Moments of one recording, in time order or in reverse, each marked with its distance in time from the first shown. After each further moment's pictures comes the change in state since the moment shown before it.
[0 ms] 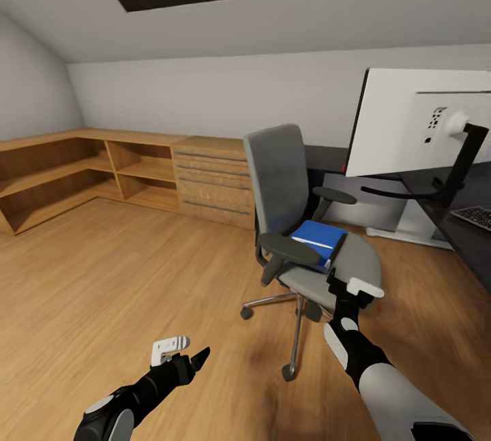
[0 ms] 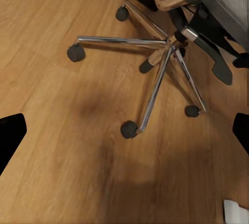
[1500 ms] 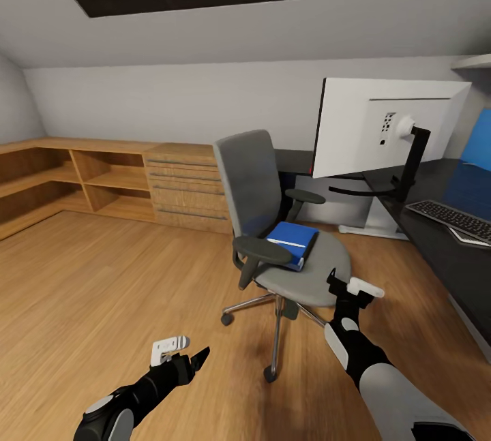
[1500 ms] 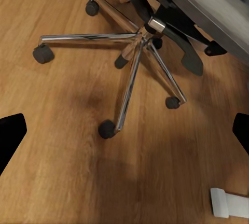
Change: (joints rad) left arm 0.000 0.000 0.002 0.000 0.000 0.000 0.000; right arm 0.000 -0.002 0.000 0.002 -0.001 -0.001 0.006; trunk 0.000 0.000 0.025
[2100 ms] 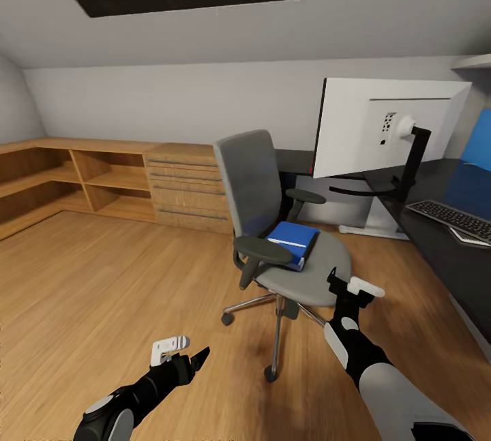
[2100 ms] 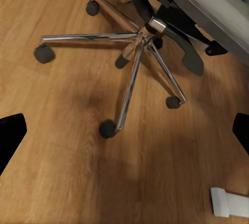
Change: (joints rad) left arm 0.000 0.000 0.000 0.000 0.000 0.000 0.000; right arm 0.000 0.002 -0.001 -0.007 -0.001 -0.003 -0.008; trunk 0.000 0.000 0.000
